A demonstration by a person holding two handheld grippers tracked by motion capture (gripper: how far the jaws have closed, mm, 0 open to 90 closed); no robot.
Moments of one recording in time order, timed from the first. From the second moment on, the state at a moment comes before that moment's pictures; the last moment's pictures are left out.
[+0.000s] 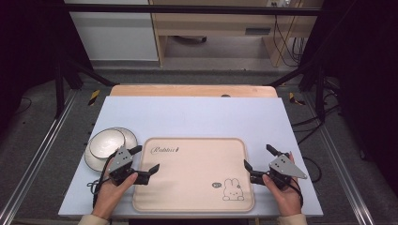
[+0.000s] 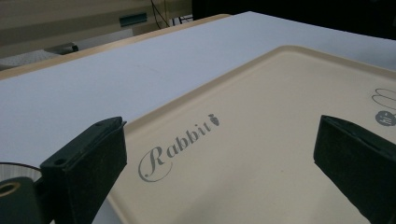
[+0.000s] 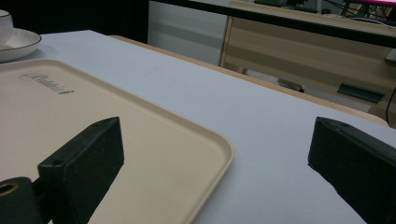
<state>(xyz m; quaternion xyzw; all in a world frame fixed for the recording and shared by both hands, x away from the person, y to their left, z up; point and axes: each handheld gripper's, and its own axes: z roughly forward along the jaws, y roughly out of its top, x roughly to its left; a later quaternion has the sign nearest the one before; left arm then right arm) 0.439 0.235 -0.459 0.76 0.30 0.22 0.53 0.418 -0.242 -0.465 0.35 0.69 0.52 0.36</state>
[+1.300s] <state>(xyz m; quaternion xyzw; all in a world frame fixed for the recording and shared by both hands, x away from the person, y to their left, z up) 0.431 0.288 -0.406 0.71 0.32 0.28 0.56 0.413 -0.242 -0.459 0.34 0.68 0.55 0.36</state>
